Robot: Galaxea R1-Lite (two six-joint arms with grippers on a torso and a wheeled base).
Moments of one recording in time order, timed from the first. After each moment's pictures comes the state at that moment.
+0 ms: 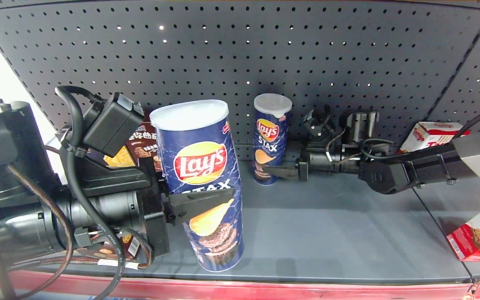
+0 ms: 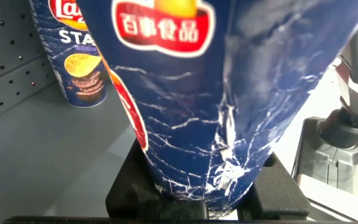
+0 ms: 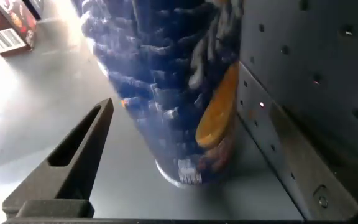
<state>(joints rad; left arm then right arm) -0.57 1.40 -0.71 -0.57 -0.51 -0.01 0.40 2.13 -1.42 -0.55 0.82 -0.28</state>
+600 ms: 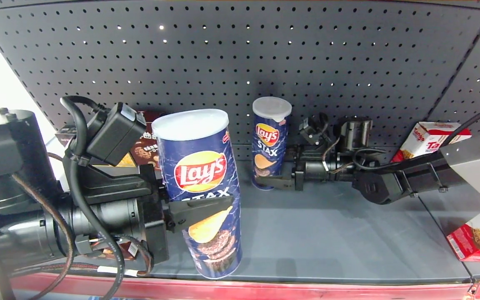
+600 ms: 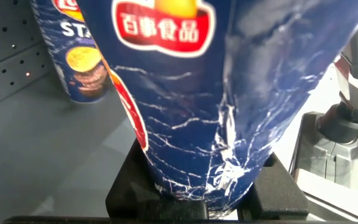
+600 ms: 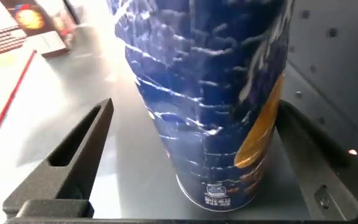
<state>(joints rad) -0.58 1.39 -0.69 -0.57 -0.51 -0.01 0.43 2.13 -1.35 -0.64 0.91 -0.25</state>
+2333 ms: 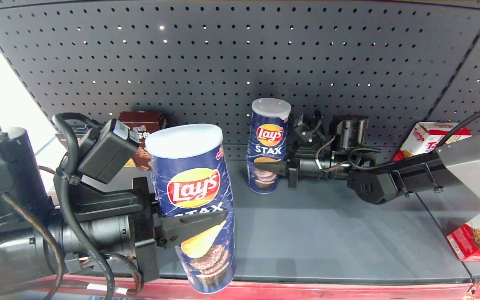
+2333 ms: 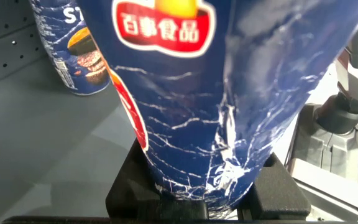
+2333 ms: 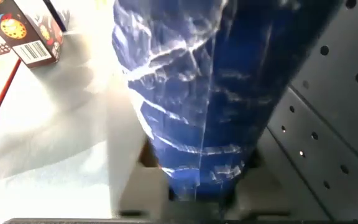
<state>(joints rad) -0.57 1.36 -0.63 -0.57 -0.51 -0.01 0.45 2.15 -1.38 -0.66 0.84 -0.23</state>
